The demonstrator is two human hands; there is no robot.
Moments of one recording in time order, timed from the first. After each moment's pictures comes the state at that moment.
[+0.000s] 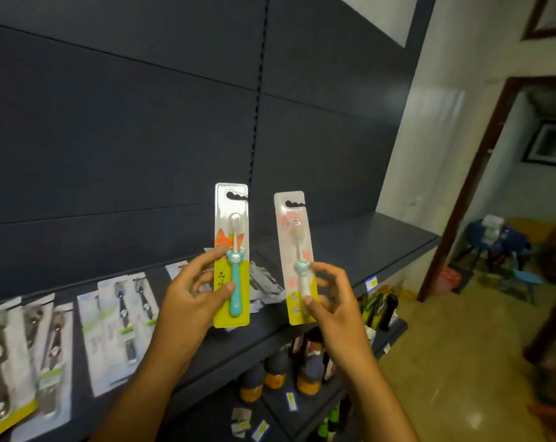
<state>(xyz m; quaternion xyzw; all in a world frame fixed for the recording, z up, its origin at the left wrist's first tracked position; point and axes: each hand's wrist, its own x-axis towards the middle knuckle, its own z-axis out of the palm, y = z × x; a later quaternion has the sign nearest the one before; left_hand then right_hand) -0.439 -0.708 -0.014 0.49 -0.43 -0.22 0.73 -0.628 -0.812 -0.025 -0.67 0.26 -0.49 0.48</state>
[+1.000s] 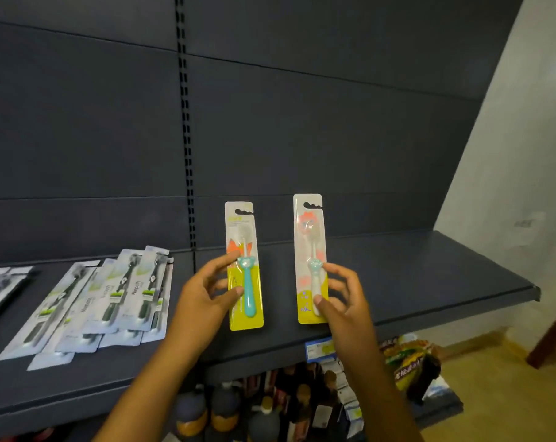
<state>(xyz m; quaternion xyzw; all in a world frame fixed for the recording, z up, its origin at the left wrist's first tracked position) -0.589 -1.023 -0.036 0.64 -0.34 -0.10 0.68 -0.740 -1.181 -0.048 -0.66 0.19 -0.40 0.61</state>
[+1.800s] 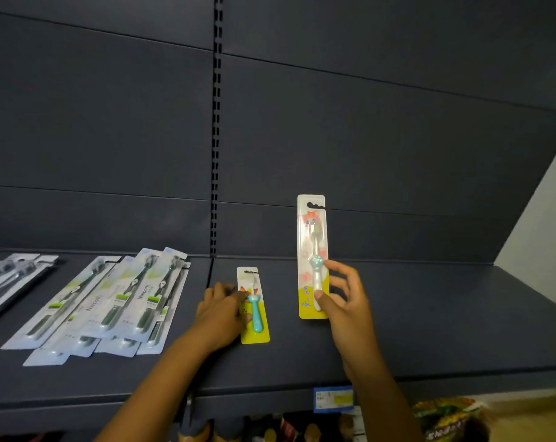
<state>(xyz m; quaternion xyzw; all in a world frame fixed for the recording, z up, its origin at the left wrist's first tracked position) -0.506 -1.088 -0.098 0.92 -0.32 -0.06 0.22 -0.669 -1.239 -0.045 -0.67 0.14 -0.35 0.64</state>
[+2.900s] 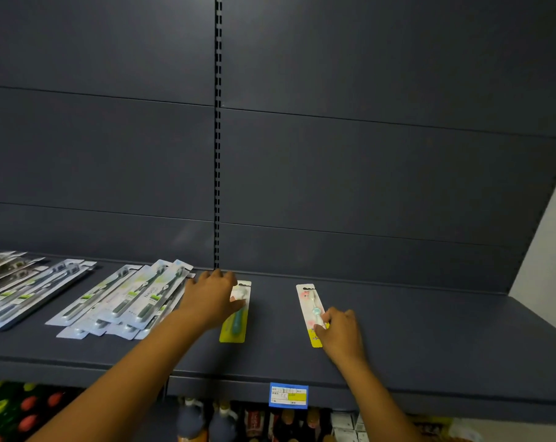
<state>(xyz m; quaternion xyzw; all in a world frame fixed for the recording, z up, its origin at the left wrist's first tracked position) -0.574 -1.103 -0.019 0.96 -0.25 0.09 0.06 -0.677 -1.342 -0.091 -0.92 0.28 -0.17 0.23</state>
